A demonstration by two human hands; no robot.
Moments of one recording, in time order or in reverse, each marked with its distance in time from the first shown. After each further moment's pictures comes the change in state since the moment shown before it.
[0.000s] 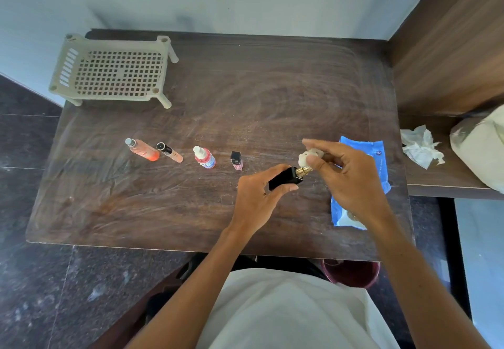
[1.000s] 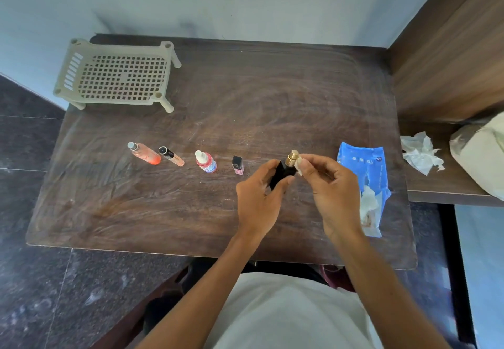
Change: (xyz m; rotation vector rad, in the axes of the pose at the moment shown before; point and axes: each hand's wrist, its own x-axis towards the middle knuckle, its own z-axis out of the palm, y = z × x) left_hand 0.000 0.017 0.006 -0.257 0.137 -0.140; right_hand -0.016 -0.013 0.038 0.415 0.217 0.285
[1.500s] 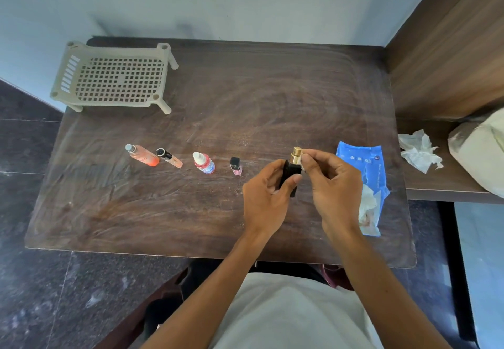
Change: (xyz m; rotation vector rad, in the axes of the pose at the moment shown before) left_hand -0.003 0.013 0.012 -0.138 -0.020 -0.078; right_hand 0.006 0.003 0.001 -0.069 0.128 -0.091
